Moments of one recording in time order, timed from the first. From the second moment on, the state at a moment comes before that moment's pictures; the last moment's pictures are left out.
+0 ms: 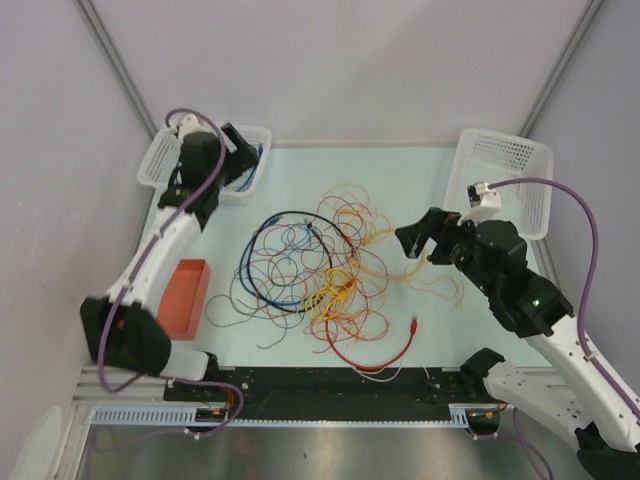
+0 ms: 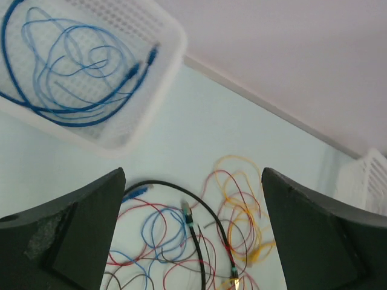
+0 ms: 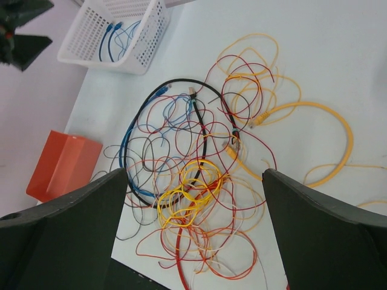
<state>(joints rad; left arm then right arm) -0.13 1.55 1.44 -0.30 -0.19 -0.65 0.61 0.76 0.99 -0.51 0.15 0.57</state>
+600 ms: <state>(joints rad) -0.74 1.03 0.65 -0.06 -0.13 -0.55 0.66 0.69 0.74 -0.58 0.18 0.64</state>
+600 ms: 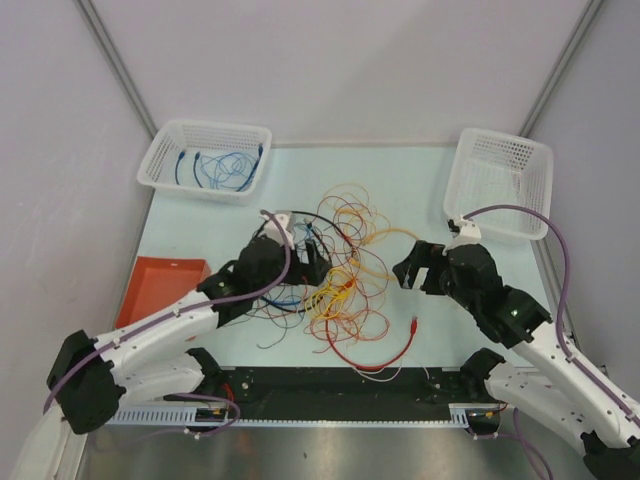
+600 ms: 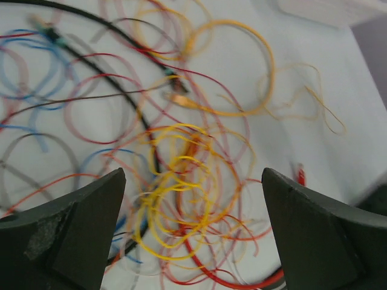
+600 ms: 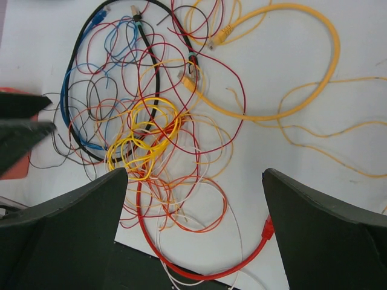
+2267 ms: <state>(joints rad) -0.93 0.97 1.43 -0.36 -0.16 -0.33 0.68 0.57 0.86 -0.47 0.11 0.66</state>
